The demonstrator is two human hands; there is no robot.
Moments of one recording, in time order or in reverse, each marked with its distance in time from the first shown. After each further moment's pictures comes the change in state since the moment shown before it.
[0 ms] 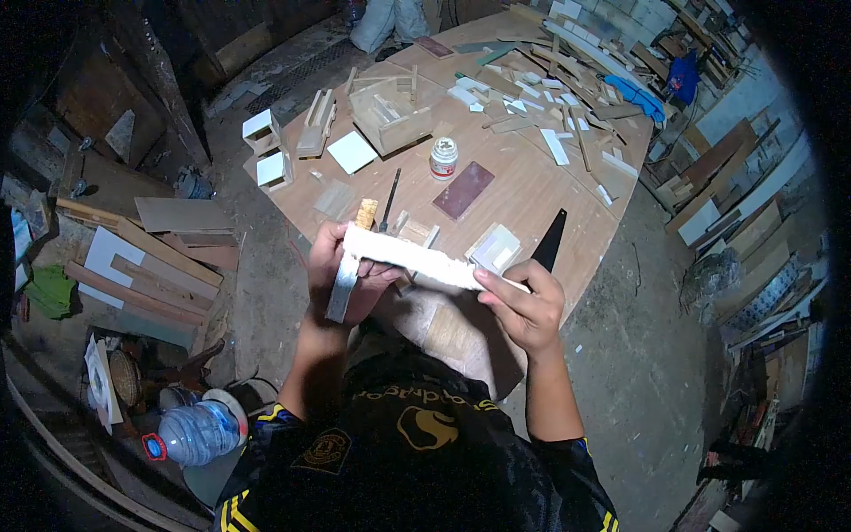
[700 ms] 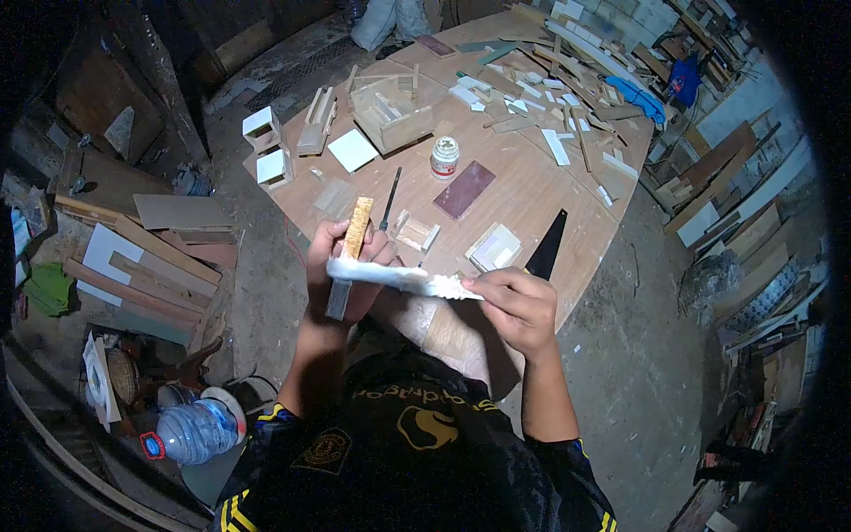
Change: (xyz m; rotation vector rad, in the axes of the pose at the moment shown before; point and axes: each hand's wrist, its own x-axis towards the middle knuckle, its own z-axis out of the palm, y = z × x) left_hand 0.002 0.009 -0.008 0.057 -0.134 -0.072; right_hand -0.001 -0.002 0.007 0.179 -0.084 0.108
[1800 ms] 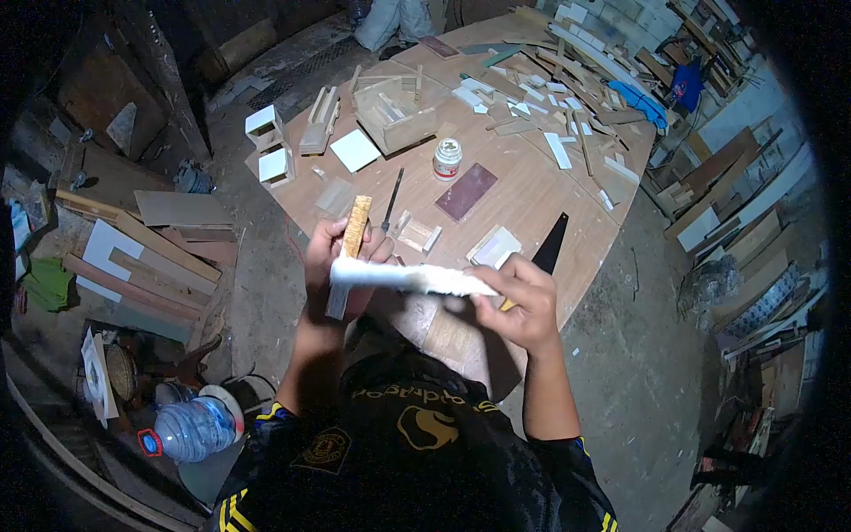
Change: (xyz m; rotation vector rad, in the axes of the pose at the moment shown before) left_hand 0.000 0.001 -0.001 0.008 0.075 0.120; right_hand 0.009 0.000 -0.004 -0.090 -0.072 0.073
